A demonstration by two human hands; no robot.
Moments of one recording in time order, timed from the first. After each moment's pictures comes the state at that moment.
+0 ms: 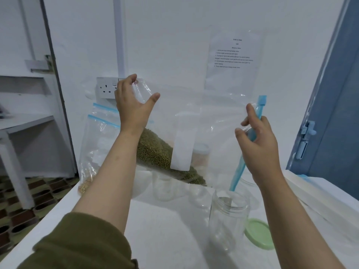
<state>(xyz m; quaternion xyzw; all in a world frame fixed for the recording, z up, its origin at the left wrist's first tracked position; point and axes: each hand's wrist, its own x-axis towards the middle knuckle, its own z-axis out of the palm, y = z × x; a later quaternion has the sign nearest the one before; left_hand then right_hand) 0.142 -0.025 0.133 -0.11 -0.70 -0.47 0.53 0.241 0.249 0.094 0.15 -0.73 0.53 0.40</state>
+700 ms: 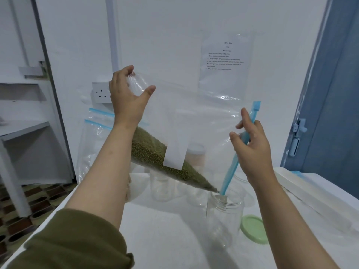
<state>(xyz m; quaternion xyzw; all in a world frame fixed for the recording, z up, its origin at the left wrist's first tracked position) 0.159 -0.020 0.162 -0.14 -0.69 -0.44 0.55 0.244 0.257 0.082 0.15 -0.73 0.54 0.40</state>
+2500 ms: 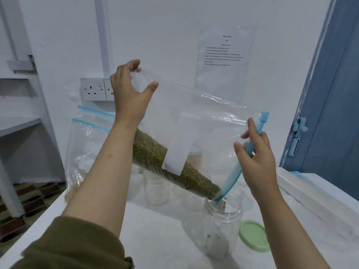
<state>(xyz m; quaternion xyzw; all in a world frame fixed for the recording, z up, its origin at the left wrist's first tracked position) 0.140 0.005 0.165 -0.17 -0.69 -0.45 0.54 0.229 0.275 0.061 0.12 -0.73 0.54 0.41</state>
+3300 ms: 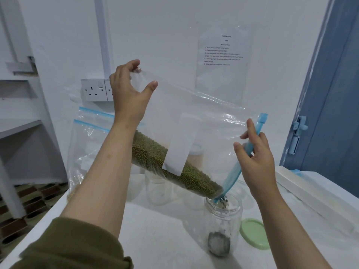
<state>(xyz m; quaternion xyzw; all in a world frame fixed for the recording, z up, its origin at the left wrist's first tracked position) 0.142 0.000 0.167 -0.17 -0.68 -0.45 0.55 0.228 0.270 0.057 0.11 -0.73 0.55 0.40</state>
